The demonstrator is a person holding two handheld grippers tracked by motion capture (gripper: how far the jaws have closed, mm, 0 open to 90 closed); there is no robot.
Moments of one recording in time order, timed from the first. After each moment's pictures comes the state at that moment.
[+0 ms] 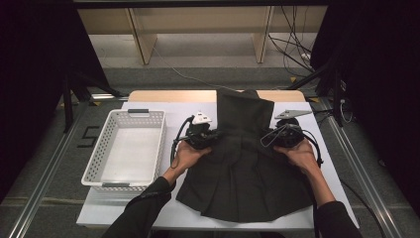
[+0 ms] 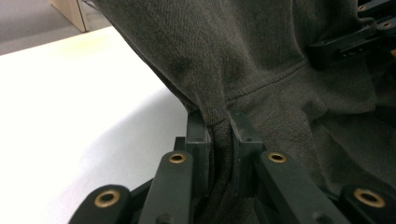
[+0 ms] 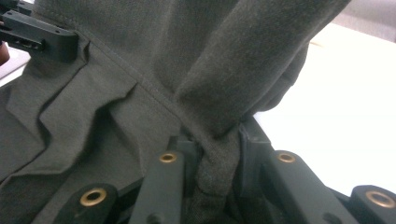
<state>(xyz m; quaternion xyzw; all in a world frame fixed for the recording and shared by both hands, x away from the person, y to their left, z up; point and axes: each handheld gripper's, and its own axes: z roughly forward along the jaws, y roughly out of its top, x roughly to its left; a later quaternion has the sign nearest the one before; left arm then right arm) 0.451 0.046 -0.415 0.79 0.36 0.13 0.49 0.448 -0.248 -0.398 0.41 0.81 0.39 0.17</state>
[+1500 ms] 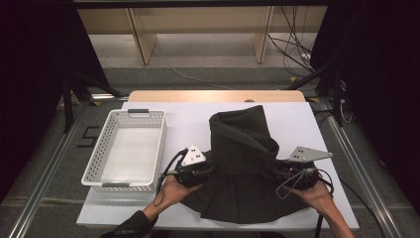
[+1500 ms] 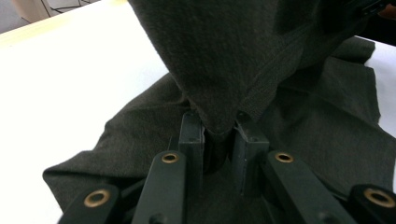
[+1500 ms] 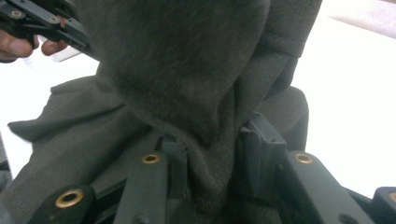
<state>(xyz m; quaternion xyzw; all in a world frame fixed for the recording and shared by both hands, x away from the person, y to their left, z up) 0.356 0.068 -0.433 0.82 0.28 0.13 0.48 0.337 -0.261 -0.411 0.33 0.82 0.44 0.16</state>
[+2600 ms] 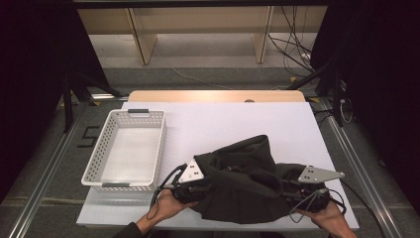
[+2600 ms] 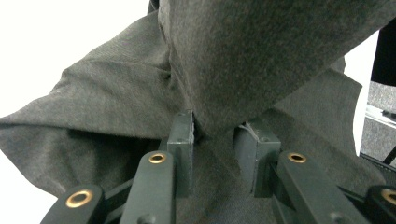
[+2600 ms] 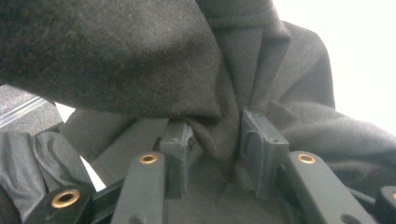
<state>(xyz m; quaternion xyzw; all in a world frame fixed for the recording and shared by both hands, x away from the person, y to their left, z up) 0.328 0.076 -0.452 0.85 0.26 0.11 0.46 0.297 -0.282 -0.430 0.33 0.83 0.44 0.11</state>
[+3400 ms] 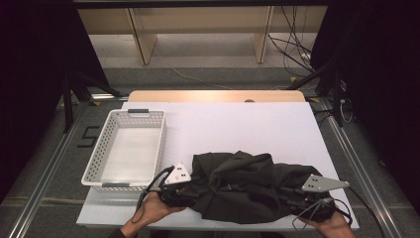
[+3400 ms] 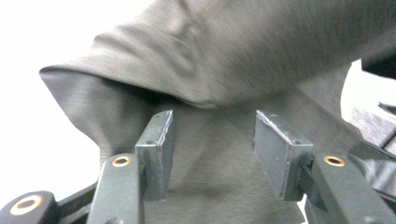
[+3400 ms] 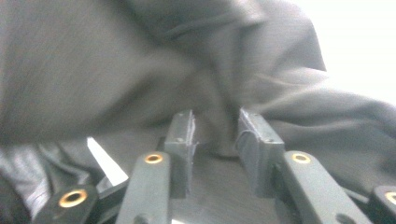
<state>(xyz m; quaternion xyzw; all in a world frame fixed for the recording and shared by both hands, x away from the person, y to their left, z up) 0.324 0.111 -0.435 0.83 0.29 0.11 0.45 0.279 -0.291 -0.434 0.37 0.82 0.41 0.12</state>
